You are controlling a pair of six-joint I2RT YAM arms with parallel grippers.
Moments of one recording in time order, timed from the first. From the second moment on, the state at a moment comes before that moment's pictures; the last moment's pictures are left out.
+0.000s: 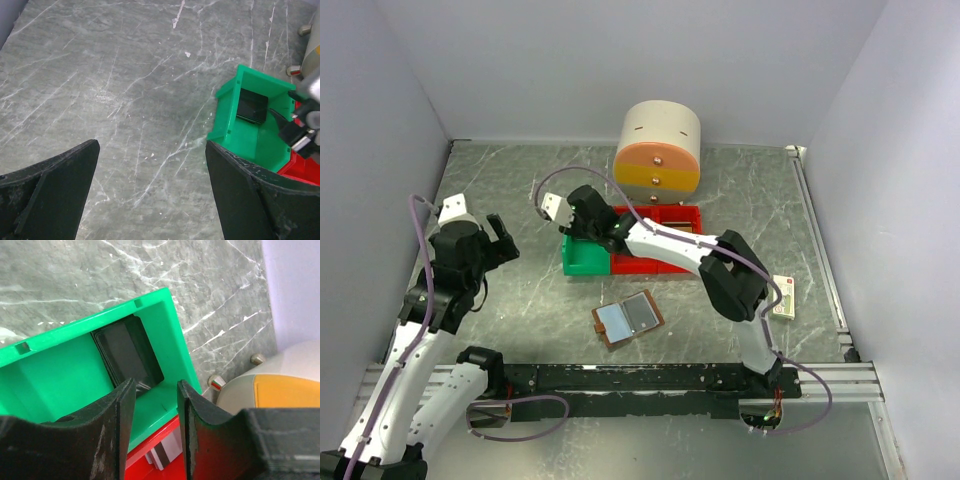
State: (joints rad) left arm -0.24 0.67 0.81 -0.63 -0.37 -0.43; right arm 0.93 2.07 1.60 -0.18 0.22 -0.63
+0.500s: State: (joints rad) left arm -0.24 0.70 0.81 -0.62 -0.27 -0.39; right arm 0.90 1.45 0.92 0.23 0.23 -0.02
